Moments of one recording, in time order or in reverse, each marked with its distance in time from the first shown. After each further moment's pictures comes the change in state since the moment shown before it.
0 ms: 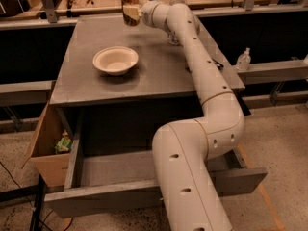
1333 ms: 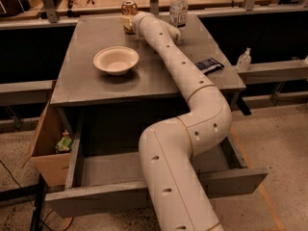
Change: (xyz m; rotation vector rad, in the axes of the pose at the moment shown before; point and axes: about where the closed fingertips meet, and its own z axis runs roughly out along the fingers) arm 0.054 -0.024 0.050 0.227 0.032 0.005
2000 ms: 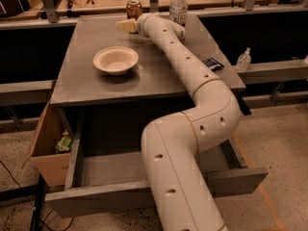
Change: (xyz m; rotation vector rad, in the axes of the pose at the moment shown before) arm 0.009 -0.014 -0.013 0.020 0.077 -0.010
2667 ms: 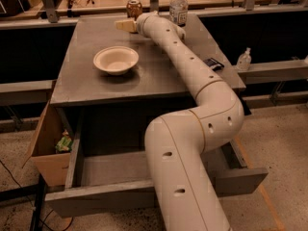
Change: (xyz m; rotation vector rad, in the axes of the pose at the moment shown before) arm -0.009 0.010 -0.005 -0.038 -0.041 -0.006
